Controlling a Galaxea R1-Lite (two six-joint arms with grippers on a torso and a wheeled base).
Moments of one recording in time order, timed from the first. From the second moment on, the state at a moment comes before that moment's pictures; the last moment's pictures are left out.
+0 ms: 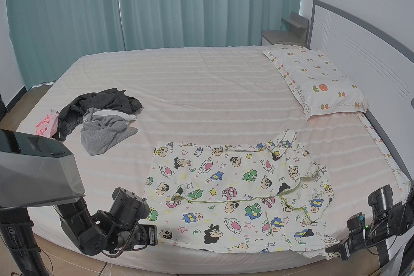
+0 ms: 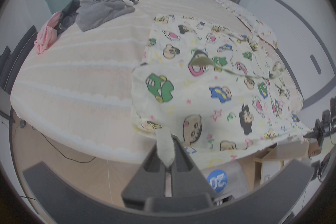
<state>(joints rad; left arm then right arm) -0.53 2.10 -0.38 -0.72 0.19 -0.52 -0.02 1.84 -0.02 -0.62 0.41 -0.33</state>
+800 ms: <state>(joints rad) -0.46 2.11 -0.74 -0.33 0.22 -0.56 -0.06 1.89 -0.30 -0.62 0.45 -0.18</state>
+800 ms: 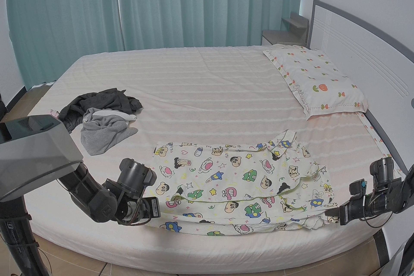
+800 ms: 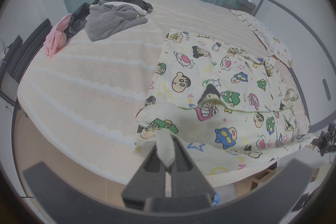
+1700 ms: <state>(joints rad) -0.41 2.31 -1.01 -0.26 0.22 -0.69 -0.05 2.14 -0.53 -0.83 0.45 0.03</state>
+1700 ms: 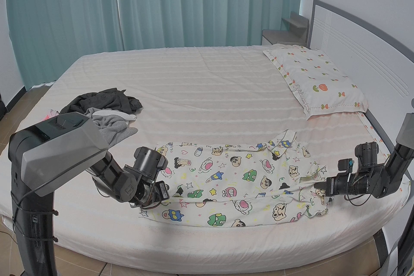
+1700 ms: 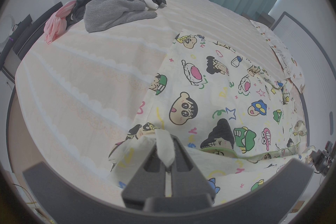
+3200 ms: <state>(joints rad) -0.21 2.08 -0.70 -0.56 -0.21 -0.61 -0.01 2.20 -0.14 -1.55 0.37 0.63</state>
